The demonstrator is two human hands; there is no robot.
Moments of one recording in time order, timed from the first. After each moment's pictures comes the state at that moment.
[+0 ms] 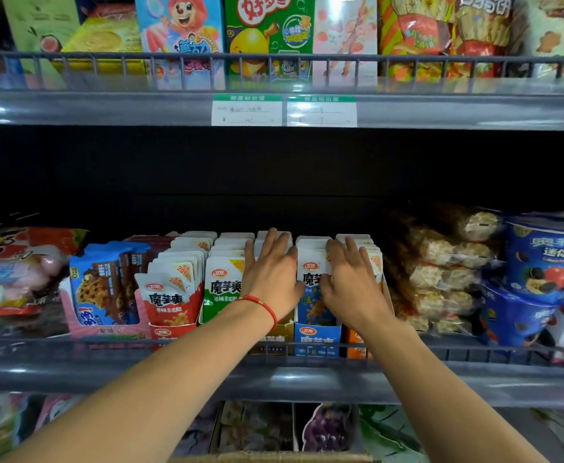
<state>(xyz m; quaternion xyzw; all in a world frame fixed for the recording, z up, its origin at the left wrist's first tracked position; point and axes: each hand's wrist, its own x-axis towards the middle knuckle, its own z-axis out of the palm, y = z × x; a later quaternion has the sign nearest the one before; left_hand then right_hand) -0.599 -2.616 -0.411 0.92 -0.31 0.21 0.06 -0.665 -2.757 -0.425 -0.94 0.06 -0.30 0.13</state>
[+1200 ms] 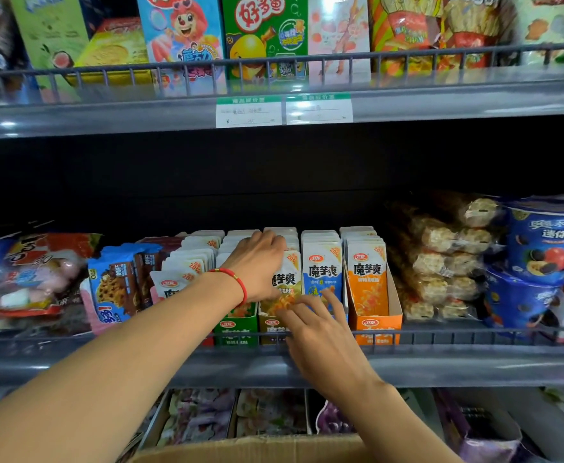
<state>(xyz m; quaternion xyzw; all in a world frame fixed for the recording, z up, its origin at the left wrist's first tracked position) -0.587 -2.574 -0.385 0.91 -0.38 0.17 -0.06 -0.705 -2.691 -0.498 -0.94 -0.08 -0.34 -0.02</state>
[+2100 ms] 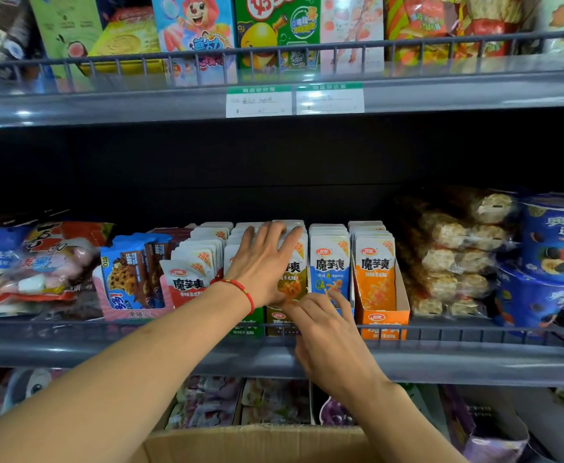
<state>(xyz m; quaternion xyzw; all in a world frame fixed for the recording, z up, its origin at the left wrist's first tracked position) -0.585 -2.571 -0.417 0.89 -0.37 0.28 -0.06 -0.715 -2.688 -0.494 -0.95 -0.08 -0.29 0.03</state>
